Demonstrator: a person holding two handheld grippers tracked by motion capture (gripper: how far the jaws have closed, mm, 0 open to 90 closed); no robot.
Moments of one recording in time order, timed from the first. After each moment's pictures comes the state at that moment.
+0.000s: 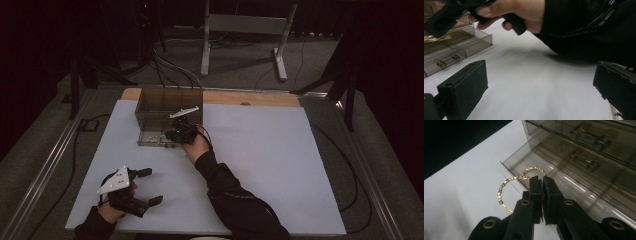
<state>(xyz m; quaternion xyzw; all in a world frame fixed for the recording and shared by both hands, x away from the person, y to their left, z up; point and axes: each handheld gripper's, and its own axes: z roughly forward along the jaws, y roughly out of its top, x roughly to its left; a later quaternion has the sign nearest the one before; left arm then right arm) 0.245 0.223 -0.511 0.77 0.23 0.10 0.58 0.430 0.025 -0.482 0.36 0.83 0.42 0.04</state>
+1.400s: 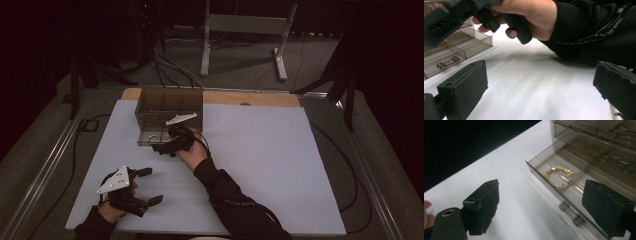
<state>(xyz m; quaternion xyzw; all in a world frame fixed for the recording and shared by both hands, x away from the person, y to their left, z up) 0.245 0.223 -0.511 0.77 0.23 0.10 0.58 0.407 0.027 -0.484 0.32 0.83 0.46 0.02</state>
